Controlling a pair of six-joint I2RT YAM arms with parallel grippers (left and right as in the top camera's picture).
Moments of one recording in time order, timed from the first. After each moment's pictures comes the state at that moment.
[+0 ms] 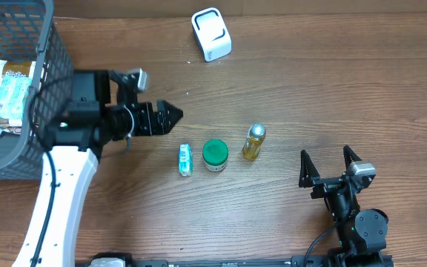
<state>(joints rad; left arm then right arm) -0.04 1.35 1.24 -0.84 0.58 -0.17 0.13 0.01 0.02 -0.03 -0.02 0.16</state>
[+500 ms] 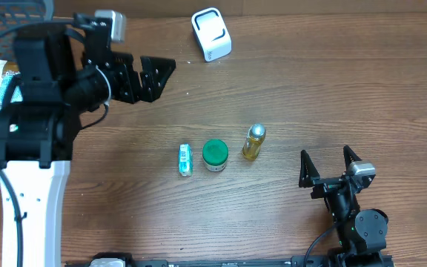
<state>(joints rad) -0.04 1.34 1.69 -0.91 0.55 -0.15 0.13 0.01 0.02 -0.04 -0.02 0.16</state>
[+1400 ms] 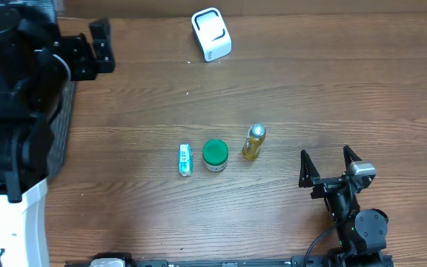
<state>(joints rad) -0.01 1.34 1.94 -0.98 -0.01 -0.09 0.13 0.01 0.02 -0.04 -0.02 0.16</state>
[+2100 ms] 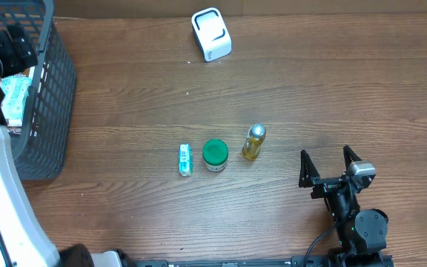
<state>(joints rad) 0.35 1.55 1.96 -1.01 -0.17 0.00 0.13 0.01 0.02 -0.03 -0.02 0.16</state>
